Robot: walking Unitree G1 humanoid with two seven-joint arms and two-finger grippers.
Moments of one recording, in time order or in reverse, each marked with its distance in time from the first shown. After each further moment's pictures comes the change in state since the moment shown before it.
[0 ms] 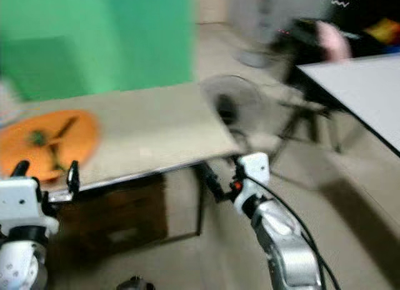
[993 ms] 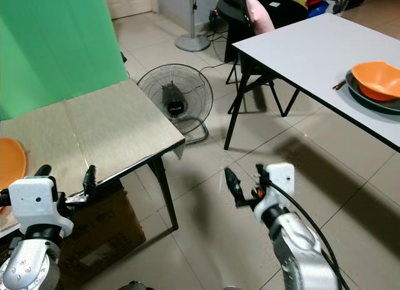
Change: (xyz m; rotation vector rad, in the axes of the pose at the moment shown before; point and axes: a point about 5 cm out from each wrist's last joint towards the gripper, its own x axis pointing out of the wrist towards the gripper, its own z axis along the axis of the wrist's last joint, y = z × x) left arm 0.003 -0.017 -0.007 -0.076 0.068 -0.068; right arm -0.030 -0.029 -0.005 0.032 -0.029 -0.228
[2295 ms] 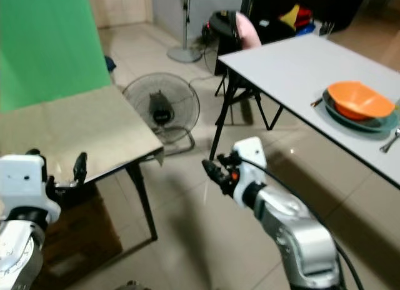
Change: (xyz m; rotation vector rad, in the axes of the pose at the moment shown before) left arm 0.005 0.005 0.035 0.054 0.033 -0.018; right arm 0.012 0.032 0.039 -0.012 0.188 0.257
